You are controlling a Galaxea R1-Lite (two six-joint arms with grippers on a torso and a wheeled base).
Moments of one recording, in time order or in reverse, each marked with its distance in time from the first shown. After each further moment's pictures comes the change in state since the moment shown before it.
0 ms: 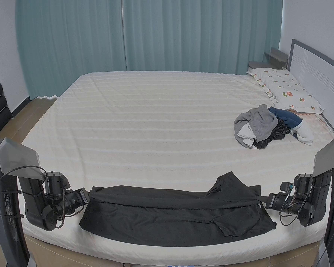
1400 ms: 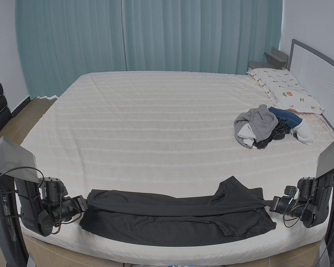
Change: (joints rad) left arm 0.002 -0.034 0.106 -0.001 0.000 -0.002; right arm -0.053 0.010 0.049 0.000 0.000 0.014
